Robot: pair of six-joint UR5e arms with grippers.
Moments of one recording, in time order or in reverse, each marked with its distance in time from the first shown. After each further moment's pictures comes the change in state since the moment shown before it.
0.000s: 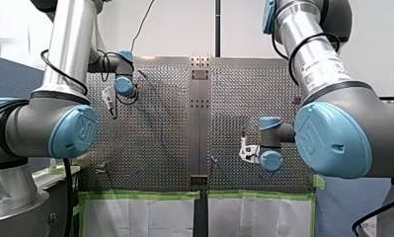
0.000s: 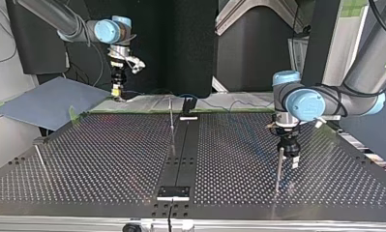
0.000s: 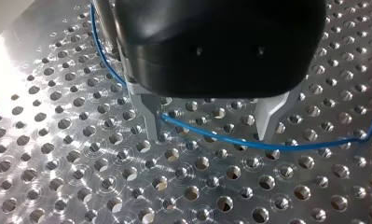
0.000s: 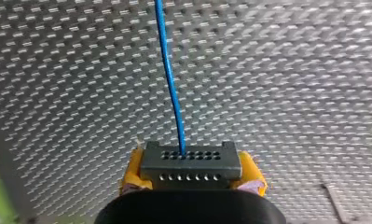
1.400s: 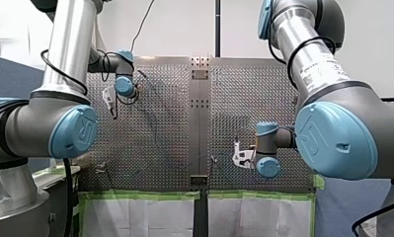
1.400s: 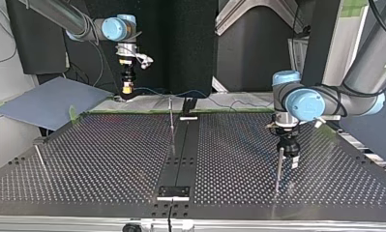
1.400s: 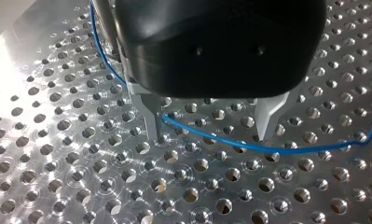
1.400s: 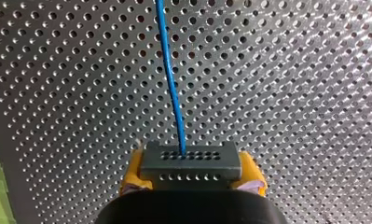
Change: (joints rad) left arm -0.002 0.000 0.000 0.000 0.000 -0.005; right arm 0.038 0.061 0.002 -0.051 -0.061 -0.006
